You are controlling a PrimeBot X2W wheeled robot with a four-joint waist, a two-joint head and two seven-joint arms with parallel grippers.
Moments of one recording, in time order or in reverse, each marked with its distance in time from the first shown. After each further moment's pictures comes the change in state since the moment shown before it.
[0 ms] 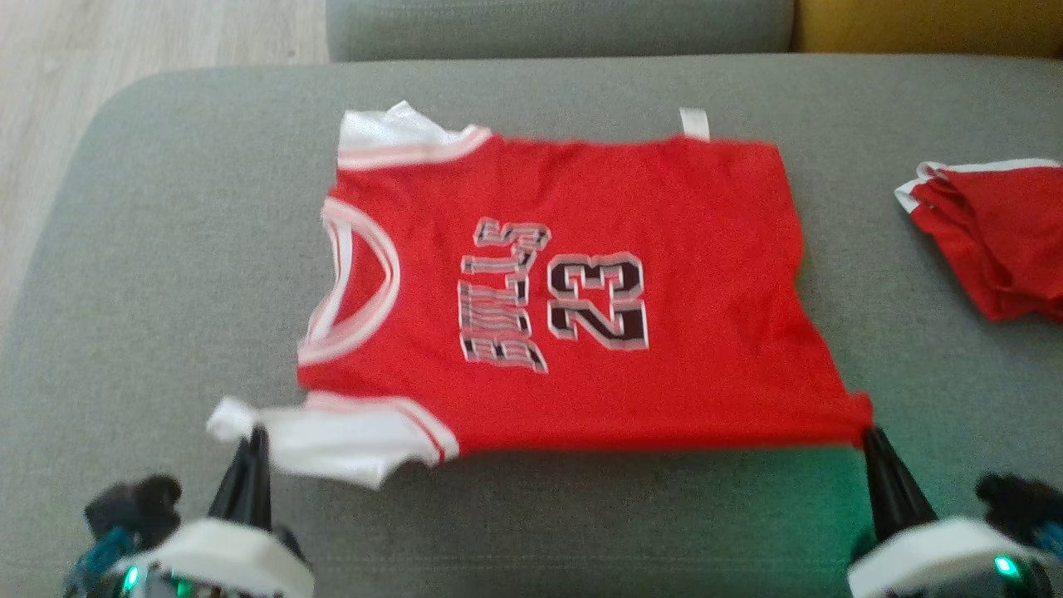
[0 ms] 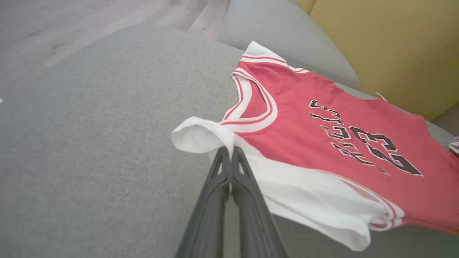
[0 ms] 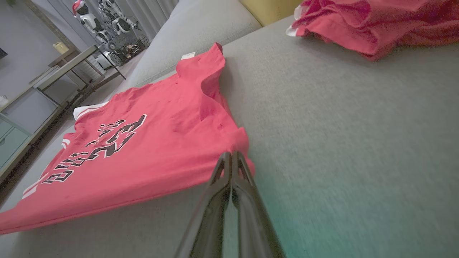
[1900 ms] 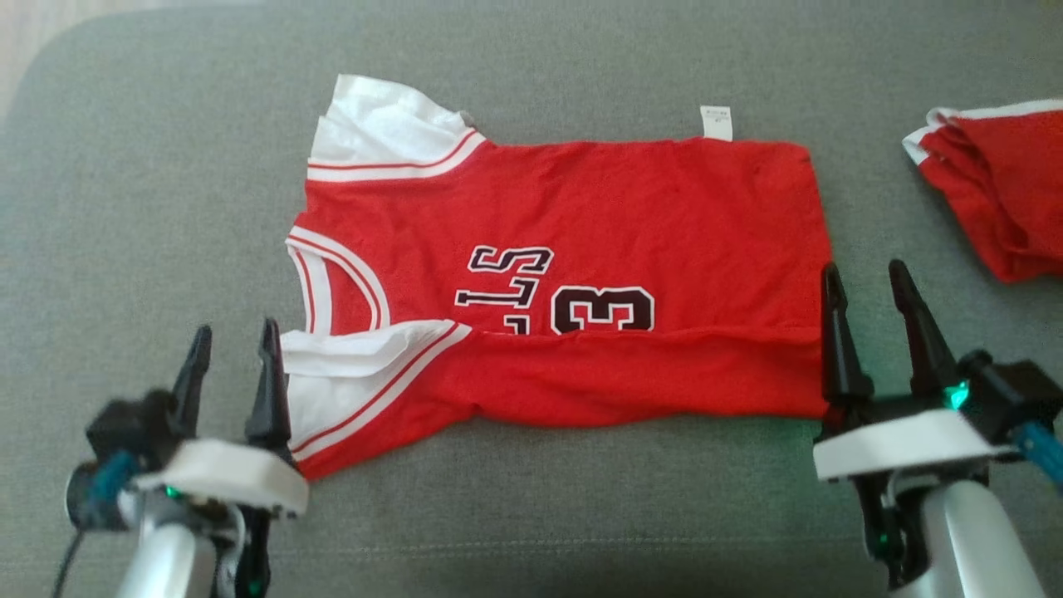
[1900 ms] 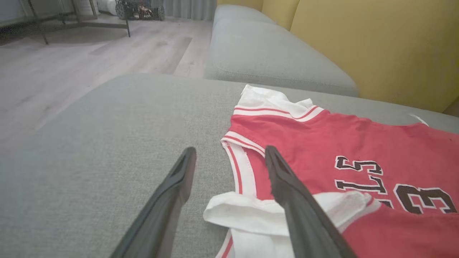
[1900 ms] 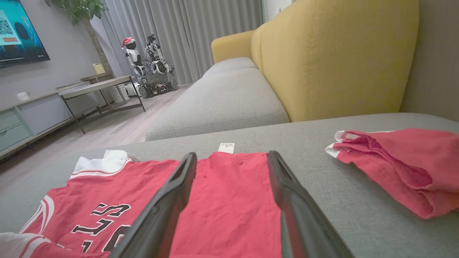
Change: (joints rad) left arm -0.207 0.061 -0.063 0.140 0.084 -0.019 -0.179; right arm -0.198 -0.002 0.070 -0.087 -0.227 0.000 -0.172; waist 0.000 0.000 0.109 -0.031
